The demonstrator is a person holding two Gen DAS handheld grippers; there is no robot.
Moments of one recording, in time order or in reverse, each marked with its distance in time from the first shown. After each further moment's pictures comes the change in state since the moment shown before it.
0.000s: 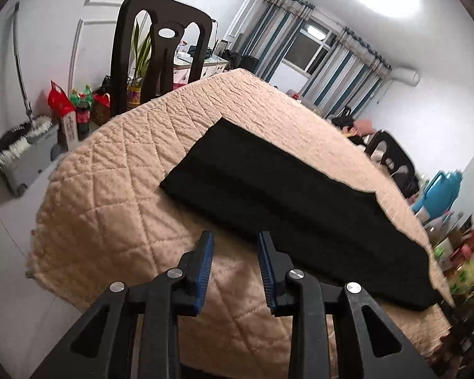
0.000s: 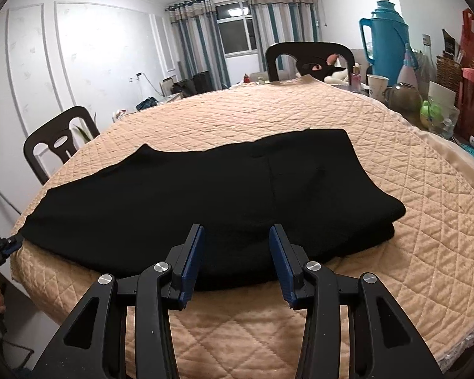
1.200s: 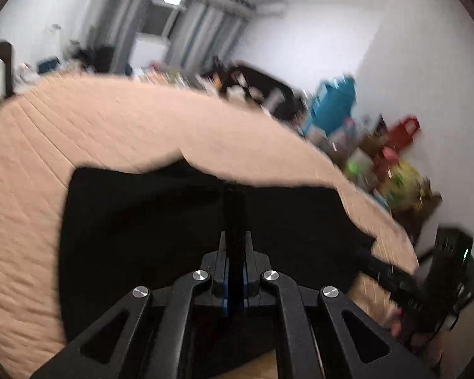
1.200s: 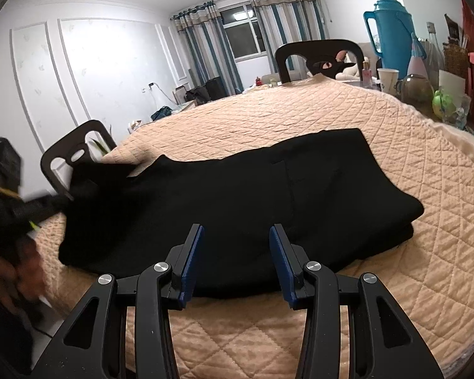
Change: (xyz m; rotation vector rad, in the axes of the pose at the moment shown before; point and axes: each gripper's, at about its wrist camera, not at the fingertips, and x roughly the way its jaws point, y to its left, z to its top) left arm 0.074 -0.222 -0.037 0.464 0.218 -0.442; right arm 0.000 -0.003 0.005 0.062 -0.012 0.105
